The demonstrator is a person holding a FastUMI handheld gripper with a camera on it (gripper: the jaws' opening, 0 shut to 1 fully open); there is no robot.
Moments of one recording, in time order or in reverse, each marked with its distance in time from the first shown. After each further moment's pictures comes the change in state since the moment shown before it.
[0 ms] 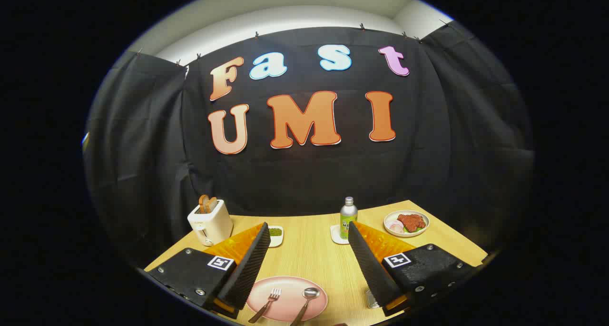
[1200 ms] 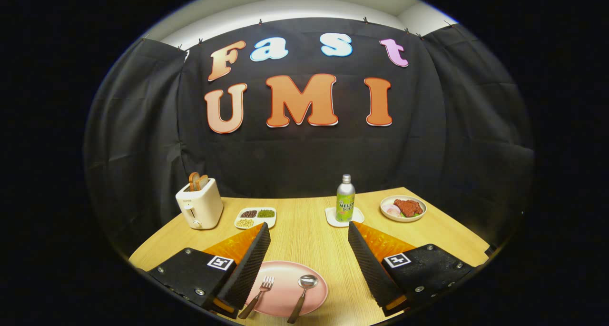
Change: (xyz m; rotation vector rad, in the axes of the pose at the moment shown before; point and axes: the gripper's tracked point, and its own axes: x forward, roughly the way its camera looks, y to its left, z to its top) arm 0.010 0.005 -0.078 -0.019 0.092 -0.047
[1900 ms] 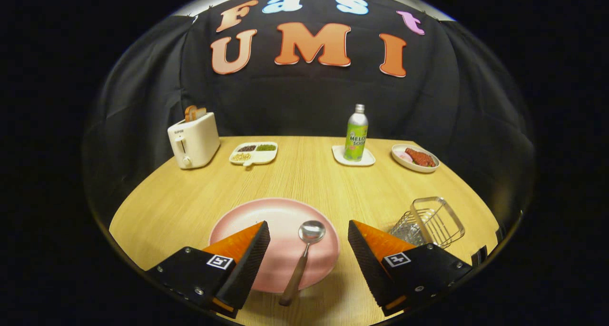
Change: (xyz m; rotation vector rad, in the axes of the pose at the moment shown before) arm 0.003 0.017 -0.150 -0.085 0.318 0.035
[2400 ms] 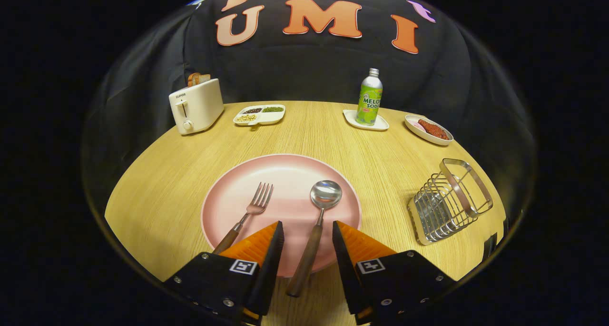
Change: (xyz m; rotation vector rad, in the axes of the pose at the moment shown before) arm 0.011 0.012 -0.050 -0.023 0.150 0.002
